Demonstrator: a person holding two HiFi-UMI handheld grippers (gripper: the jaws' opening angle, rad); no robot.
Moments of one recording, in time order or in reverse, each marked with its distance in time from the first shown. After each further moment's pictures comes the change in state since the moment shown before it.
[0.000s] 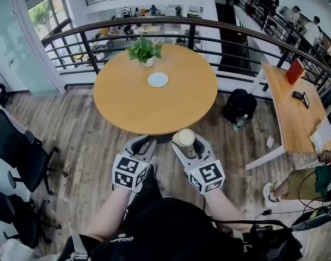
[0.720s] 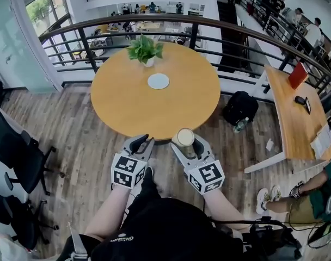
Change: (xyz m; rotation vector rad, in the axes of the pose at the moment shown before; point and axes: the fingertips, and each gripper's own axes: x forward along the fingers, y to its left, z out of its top) left arm 0.035 0.045 -0.004 -0.029 0.001 0.020; right arm 0.048 -0.022 -0.012 0.008 0.025 0.009
